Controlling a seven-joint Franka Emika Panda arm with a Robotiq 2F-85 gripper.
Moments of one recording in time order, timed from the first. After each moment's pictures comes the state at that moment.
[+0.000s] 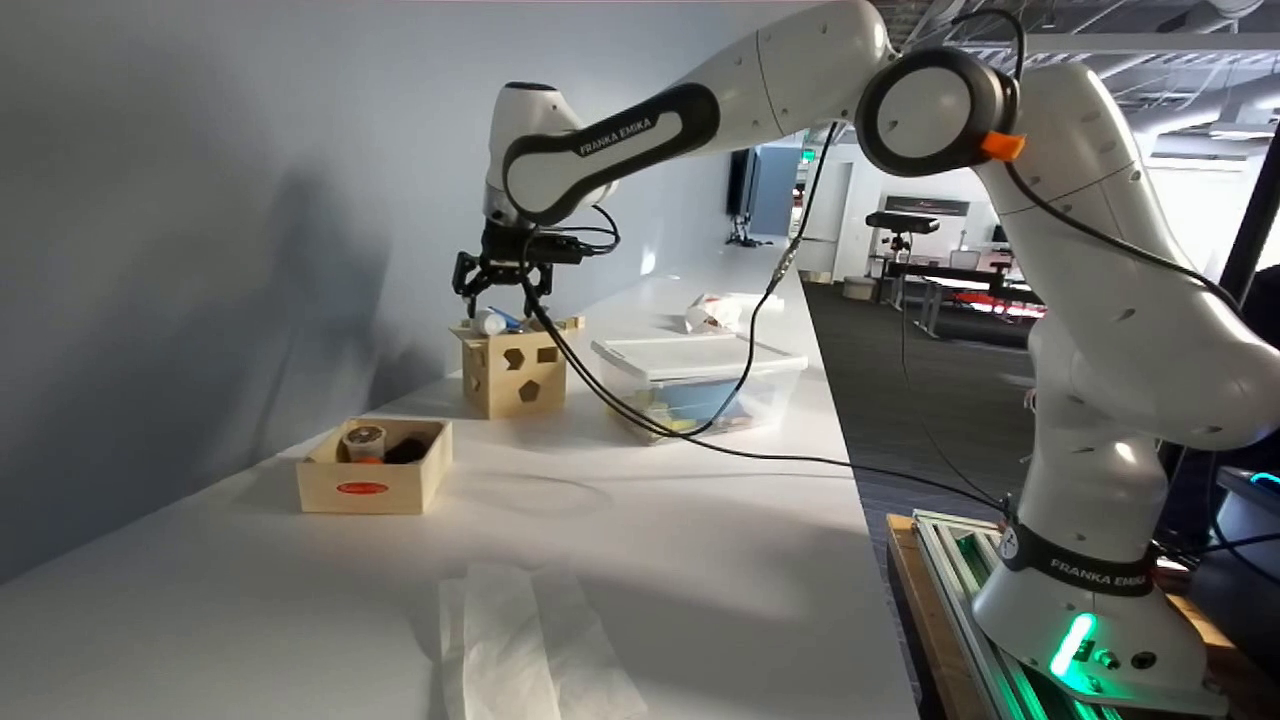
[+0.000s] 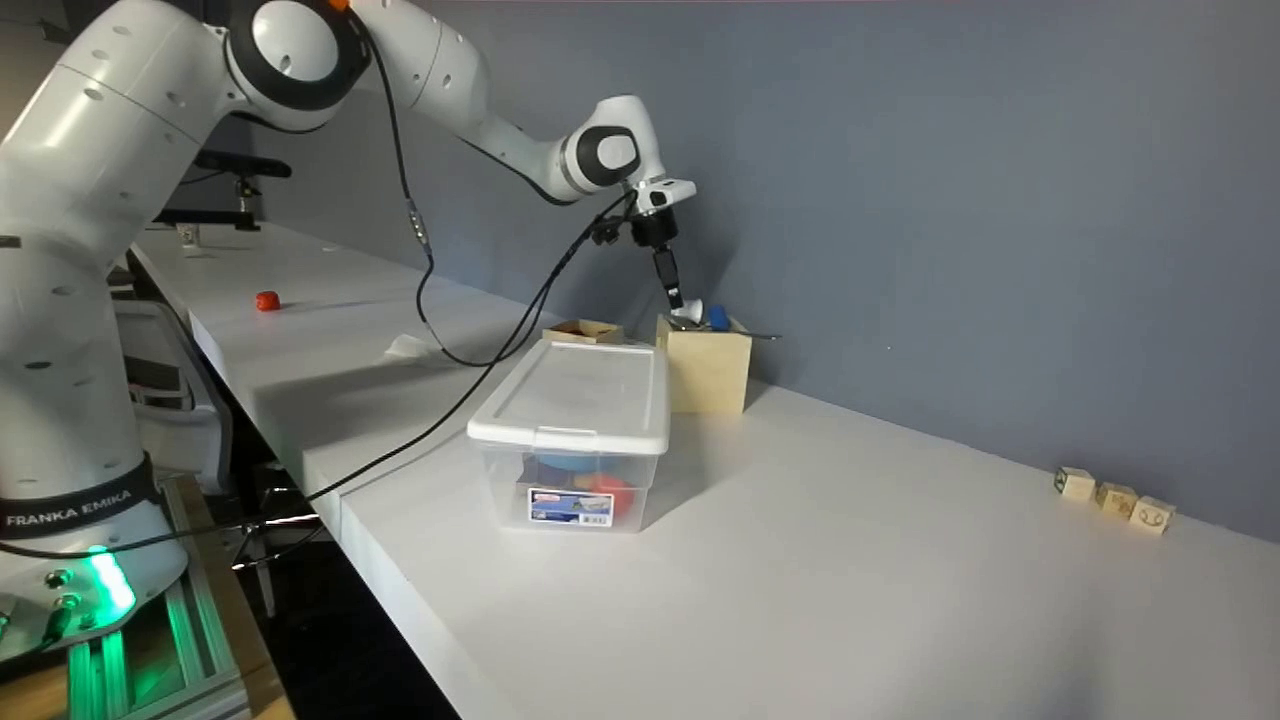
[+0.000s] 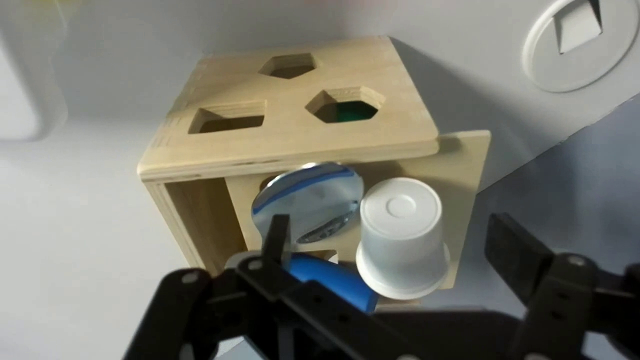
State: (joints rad) arm 0.05 0.57 -0.25 -1.36 -0.11 2.25 0.74
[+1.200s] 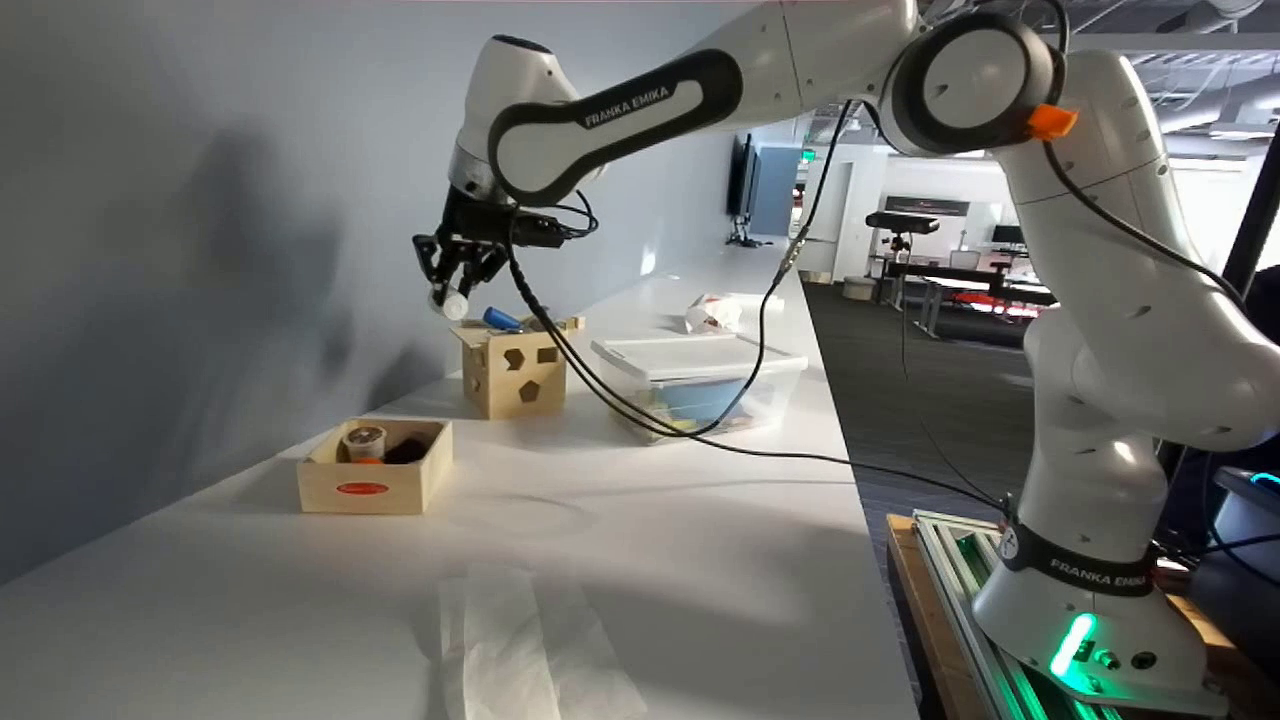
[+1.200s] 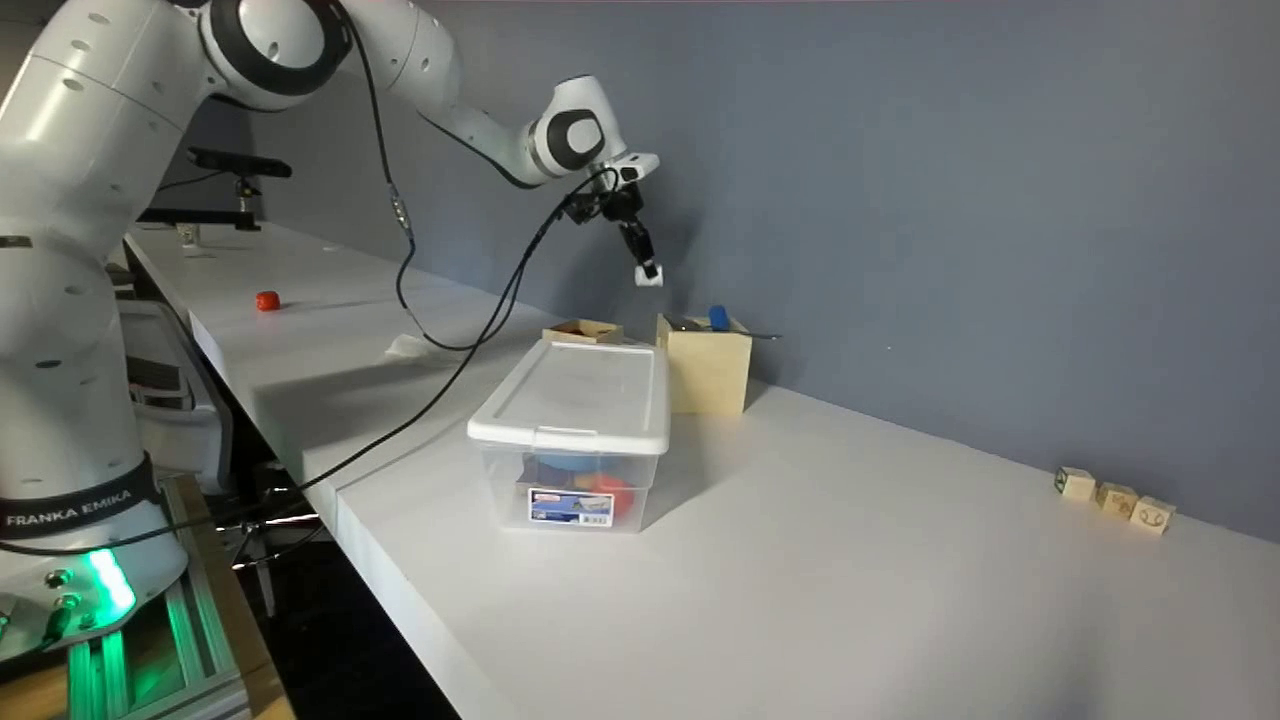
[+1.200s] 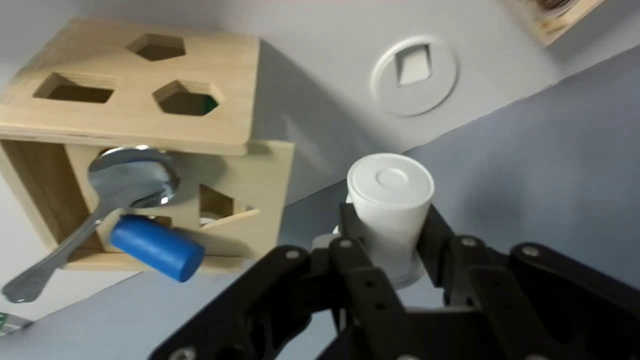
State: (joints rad) arm 0.11 0.49 -0.16 -1.42 -0.16 2.37 0.63
